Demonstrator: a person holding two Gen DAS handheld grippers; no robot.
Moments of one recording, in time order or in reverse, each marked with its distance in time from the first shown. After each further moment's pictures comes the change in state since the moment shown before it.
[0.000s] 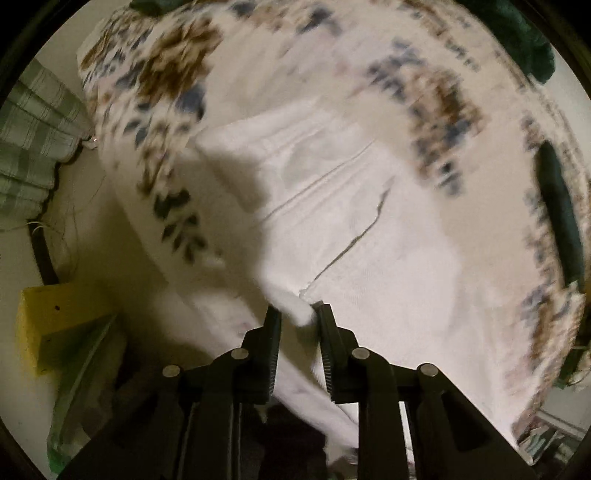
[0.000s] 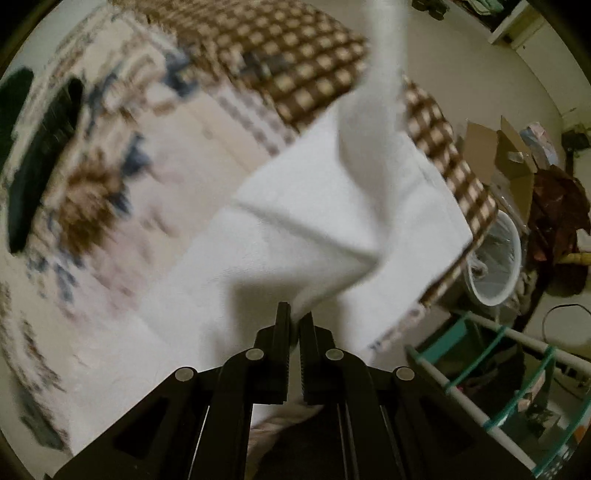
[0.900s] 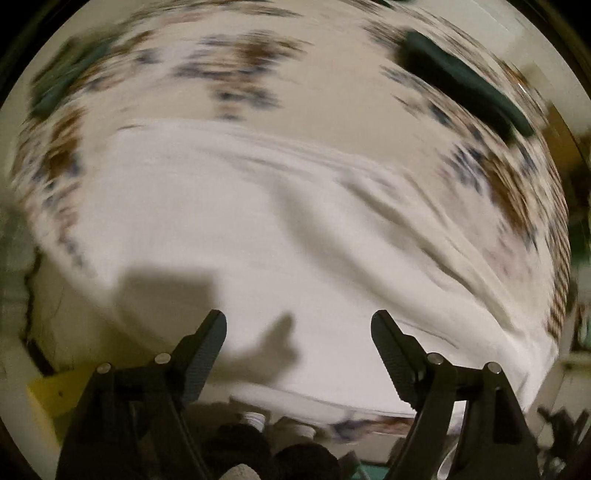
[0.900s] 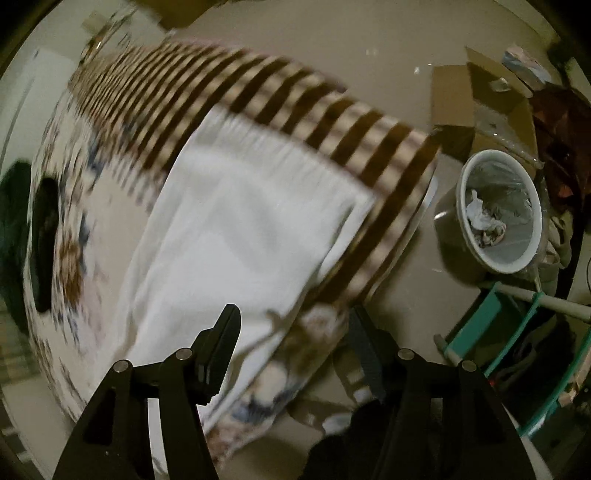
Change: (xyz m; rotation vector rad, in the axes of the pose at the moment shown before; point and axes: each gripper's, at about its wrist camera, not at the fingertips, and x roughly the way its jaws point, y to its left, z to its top) left arm -0.006 -0.142 -0.127 0.483 -0.110 -0.085; right arm 0.025 -0.218 0.003 0.297 -0.075 0.245
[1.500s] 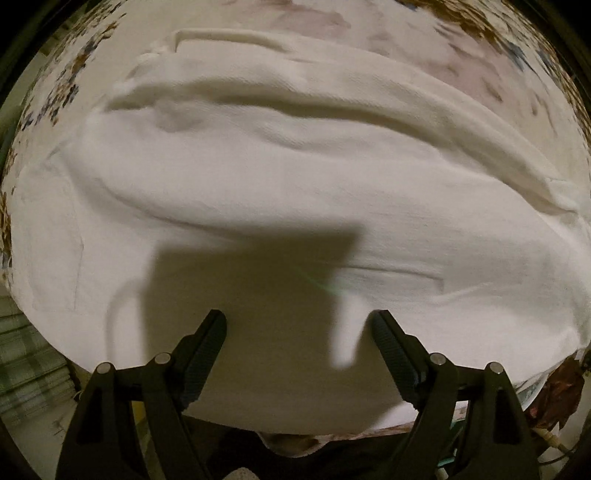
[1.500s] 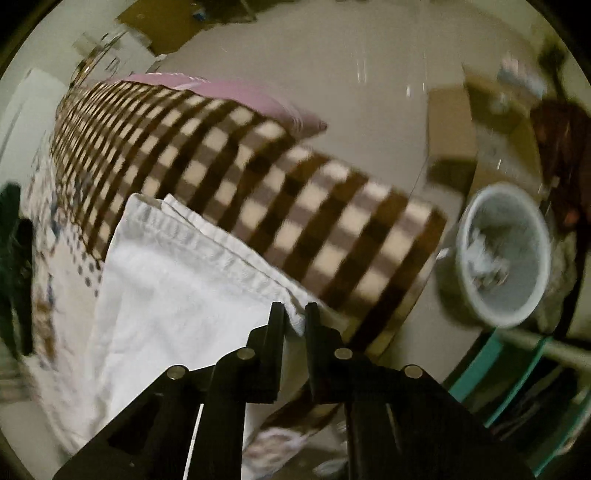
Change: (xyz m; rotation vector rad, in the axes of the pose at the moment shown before) left arm 0.099 -0.116 -0.060 0.339 0.181 0.141; right arm 0.043 0.004 0.053 -0.074 -0.131 -0.065
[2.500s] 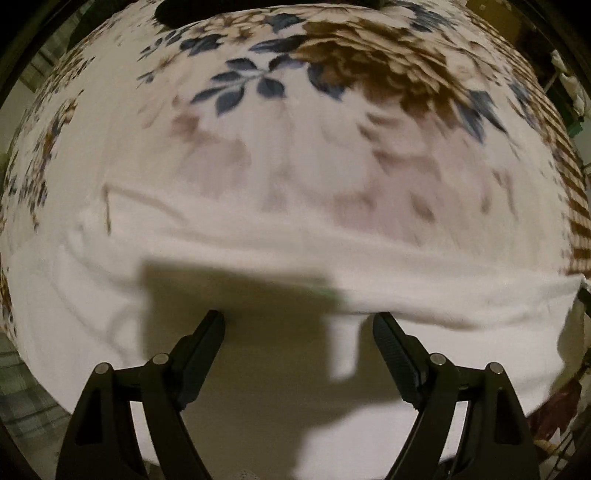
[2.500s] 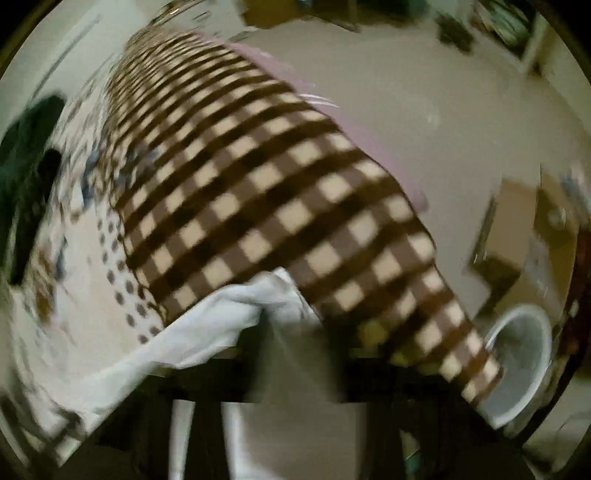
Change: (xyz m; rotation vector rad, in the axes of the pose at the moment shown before) left arm -0.032 -0.027 0.059 0.059 -0.114 -0.024; right arm 0.033 0.094 0.053 -0.398 0.005 0.043
